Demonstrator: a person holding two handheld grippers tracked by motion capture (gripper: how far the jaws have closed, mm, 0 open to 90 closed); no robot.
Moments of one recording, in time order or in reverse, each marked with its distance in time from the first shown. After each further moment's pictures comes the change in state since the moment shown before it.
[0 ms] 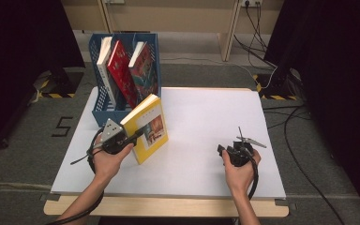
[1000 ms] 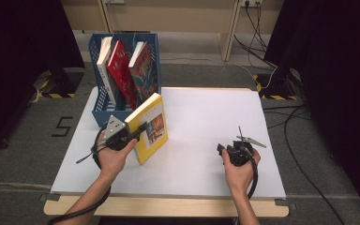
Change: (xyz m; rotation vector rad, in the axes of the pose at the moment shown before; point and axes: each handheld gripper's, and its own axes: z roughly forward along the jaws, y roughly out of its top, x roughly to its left) left arm -0.011 0.009 0.011 -0.035 0.003 -0.006; right arm 0.000 0.000 0.001 -0.010 0.004 0.000
